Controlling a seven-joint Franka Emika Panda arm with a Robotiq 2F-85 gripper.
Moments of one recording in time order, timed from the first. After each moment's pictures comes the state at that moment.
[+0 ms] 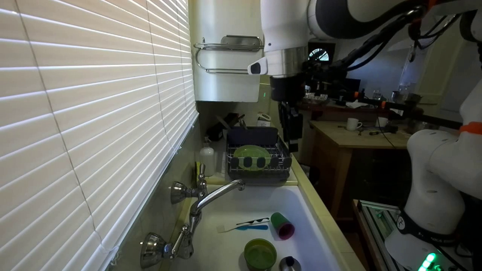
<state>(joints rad) 0.12 -0.31 0.15 -2.11 -0.03 1.65 0.00</state>
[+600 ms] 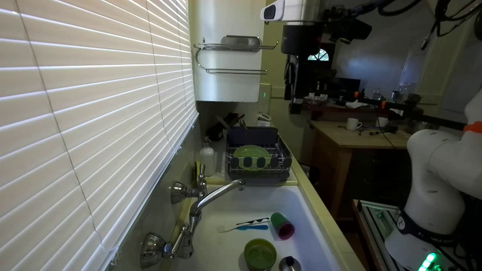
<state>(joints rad) 0.12 -0.39 0.19 -1.99 -0.09 1.60 0.08</state>
